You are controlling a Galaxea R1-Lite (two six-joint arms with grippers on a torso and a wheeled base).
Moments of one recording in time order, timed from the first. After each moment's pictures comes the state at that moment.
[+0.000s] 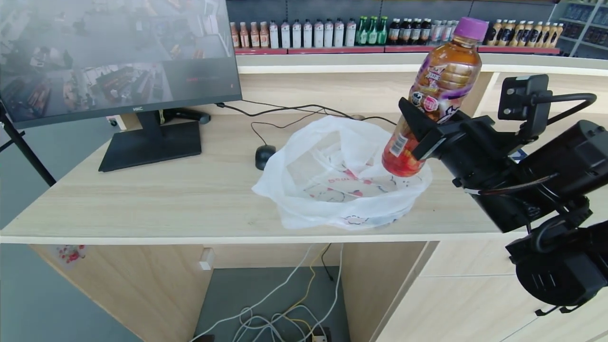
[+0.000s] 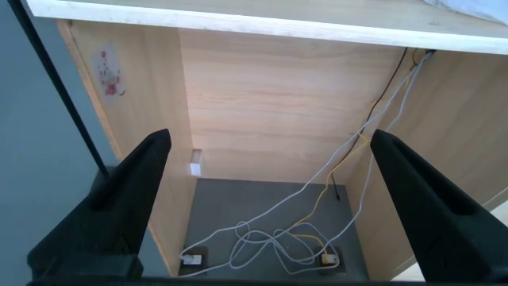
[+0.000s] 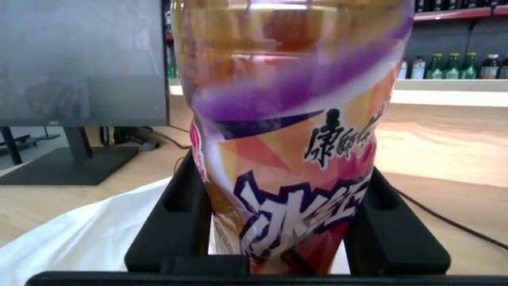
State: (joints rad) left arm 0.00 0.00 0.00 0.00 0.00 0.00; right arm 0.46 1.80 -0.76 -1.57 0.00 -0.04
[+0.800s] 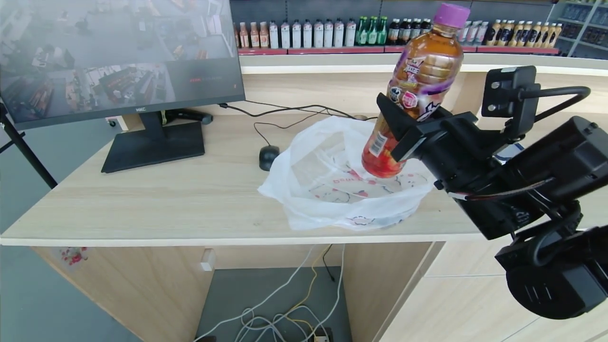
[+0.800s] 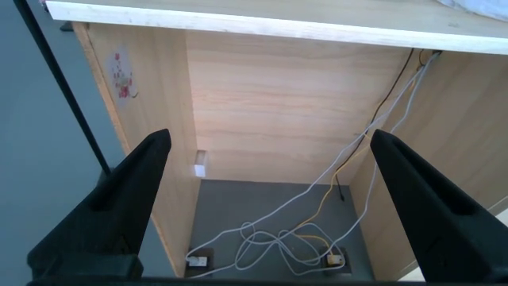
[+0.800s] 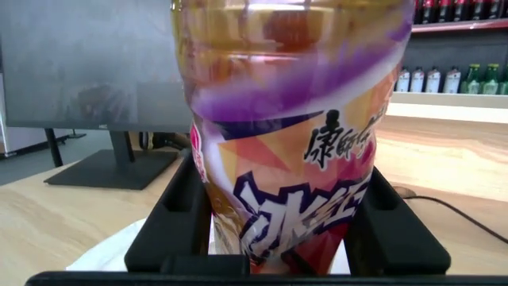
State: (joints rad) left arm 0.00 0.00 0.00 0.00 0.00 0.01; right arm 0.59 1.80 -0.80 -1.53 -0.07 -0.08
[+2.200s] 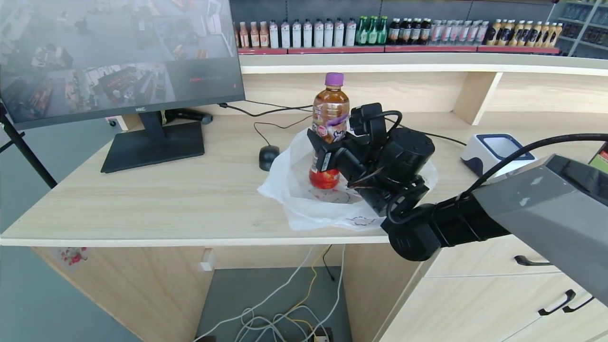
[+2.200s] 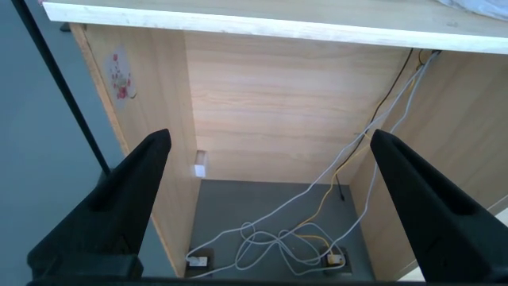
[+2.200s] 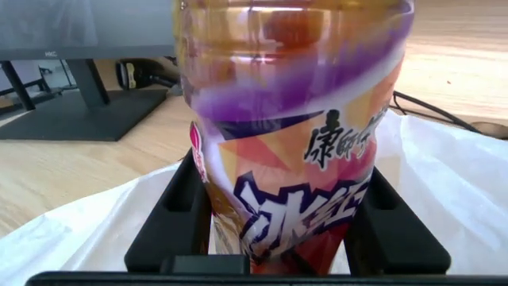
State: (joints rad) left arm 0.00 0.00 0.00 0.00 0.00 0.01; right arm 0.61 2.21 -1.32 -1.23 -0.08 -0.04
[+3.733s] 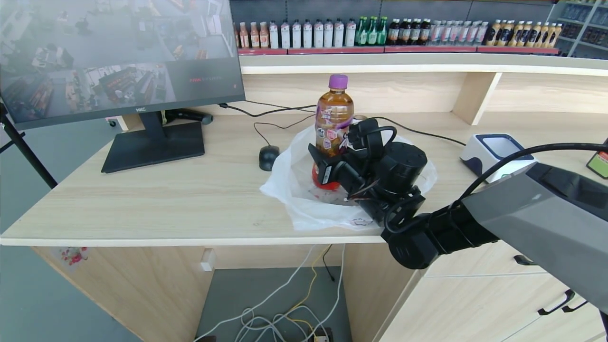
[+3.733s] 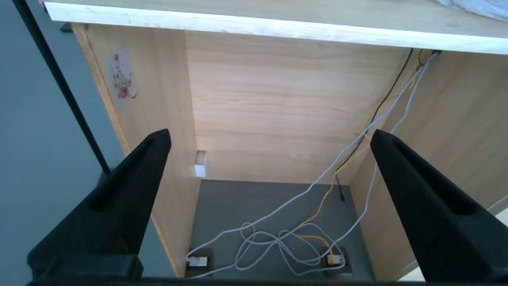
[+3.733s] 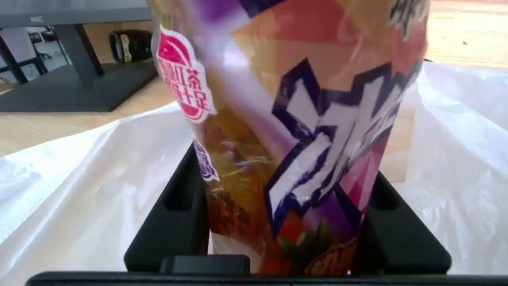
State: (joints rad) left arm 0.00 0.00 0.00 0.00 0.00 0.01; right arm 0.60 2.24 -1.27 -1.23 -0.08 -0.01
